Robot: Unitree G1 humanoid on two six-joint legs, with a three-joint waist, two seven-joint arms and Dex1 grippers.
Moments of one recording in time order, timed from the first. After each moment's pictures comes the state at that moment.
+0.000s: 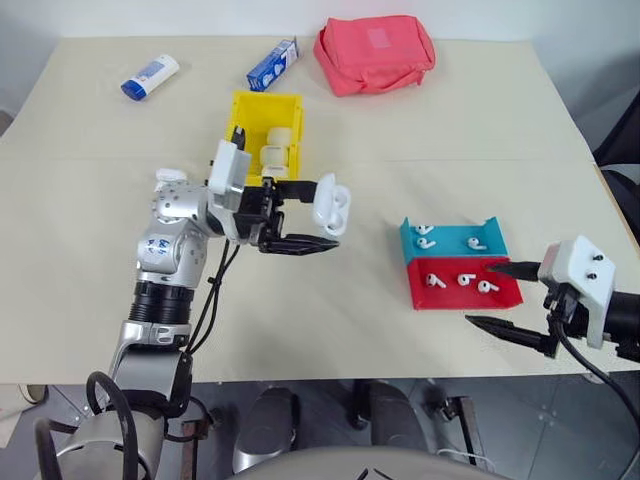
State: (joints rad) left arm -0.69 0.35 -0.02 0.20 -0.53 0.17 -1.43; right arm 0.26 -1.03 -0.55 -0.70 0.54 0.80 1.02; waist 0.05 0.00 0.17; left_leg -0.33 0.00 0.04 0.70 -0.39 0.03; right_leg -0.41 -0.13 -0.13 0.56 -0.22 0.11
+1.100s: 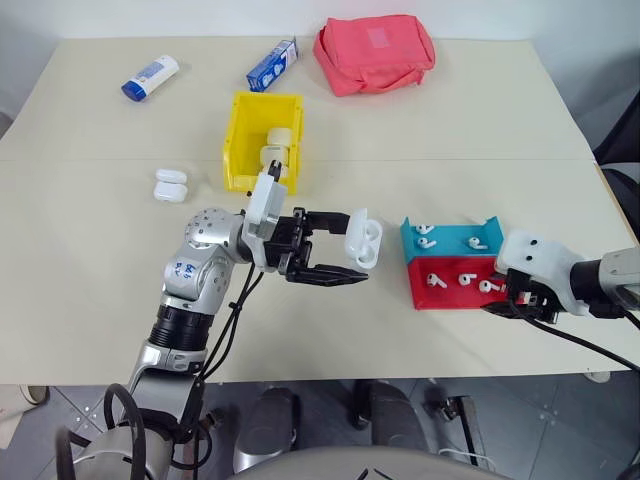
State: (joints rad) left arm -0.57 0.29 -0.10 0.03 -0.55 0.24 -1.34; right arm -0.19 -1.31 0.08 -0.40 0.31 0.80 1.02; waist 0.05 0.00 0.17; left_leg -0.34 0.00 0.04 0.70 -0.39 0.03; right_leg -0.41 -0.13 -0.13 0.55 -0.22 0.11
